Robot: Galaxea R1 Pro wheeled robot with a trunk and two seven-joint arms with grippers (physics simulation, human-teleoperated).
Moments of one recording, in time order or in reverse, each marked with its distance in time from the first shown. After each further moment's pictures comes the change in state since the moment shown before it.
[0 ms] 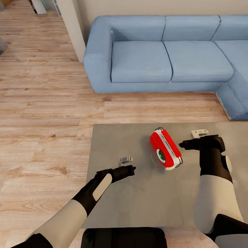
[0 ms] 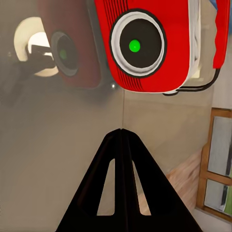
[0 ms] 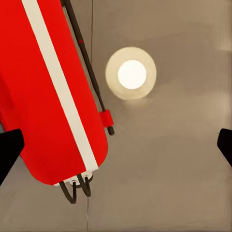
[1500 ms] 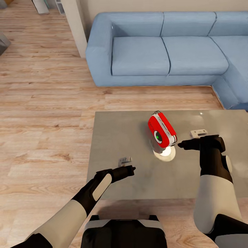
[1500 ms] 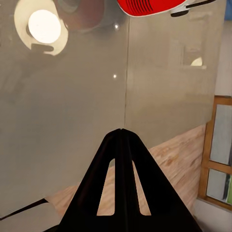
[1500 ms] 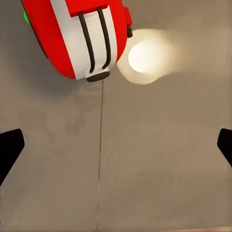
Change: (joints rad) left arm 0.000 0.003 -0.002 0.003 0.000 0.002 0.000; right arm 0.000 0.001 -0.002 -0.004 -0.004 -0.002 0.041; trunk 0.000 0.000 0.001
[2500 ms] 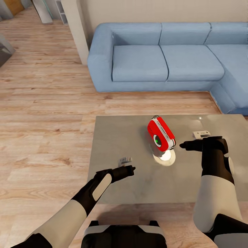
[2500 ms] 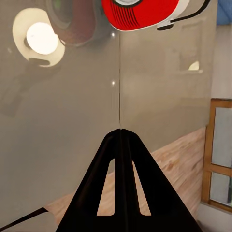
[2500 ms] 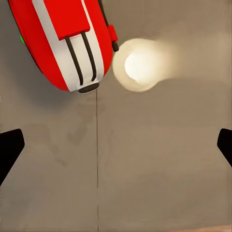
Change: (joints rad) left arm 0.000 0.001 0.000 -0.001 0.000 0.000 0.000; right arm 0.000 0.004 -0.052 -0.004 0.007 -0.005 -0.001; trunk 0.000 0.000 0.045
